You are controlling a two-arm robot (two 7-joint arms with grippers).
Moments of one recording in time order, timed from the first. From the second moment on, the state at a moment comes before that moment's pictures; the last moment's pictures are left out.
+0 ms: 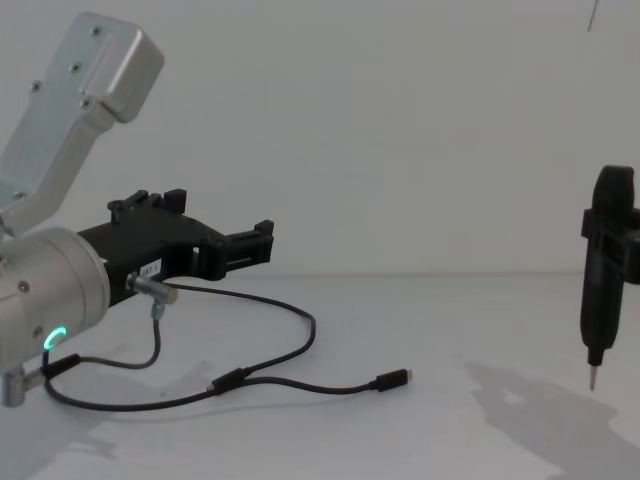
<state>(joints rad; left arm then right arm) -0.24 0.38 0.45 -1.63 -0.20 0.01 -0.01 -0.01 0.34 -0.23 -1.77 0.29 0.03 0.07</state>
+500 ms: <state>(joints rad) -0.24 0.38 0.45 -1.63 -0.20 0.01 -0.01 -0.01 0.34 -0.23 -1.77 0.29 0.03 0.07</state>
